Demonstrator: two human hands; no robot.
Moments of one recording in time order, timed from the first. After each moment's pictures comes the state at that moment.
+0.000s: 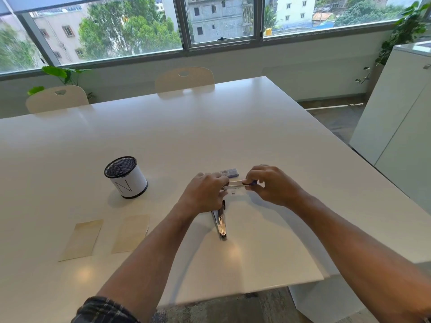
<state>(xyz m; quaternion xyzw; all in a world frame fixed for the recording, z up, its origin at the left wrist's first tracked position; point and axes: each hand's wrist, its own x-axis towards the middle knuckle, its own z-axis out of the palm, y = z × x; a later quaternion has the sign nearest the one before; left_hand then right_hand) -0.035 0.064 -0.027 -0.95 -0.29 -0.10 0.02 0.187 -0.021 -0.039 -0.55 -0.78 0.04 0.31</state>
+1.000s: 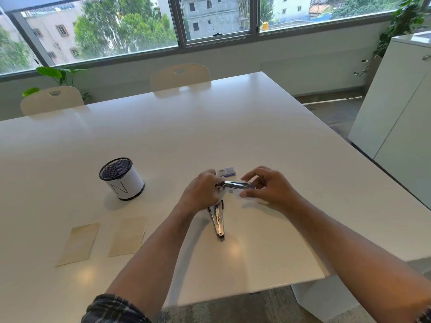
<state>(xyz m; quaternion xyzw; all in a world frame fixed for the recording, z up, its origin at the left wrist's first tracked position) -0.029 0.072 -0.038 -0.93 -0.33 -0.14 -0.12 0.187 -0.023 -0.076 -0.56 -0.58 0.30 0.51</state>
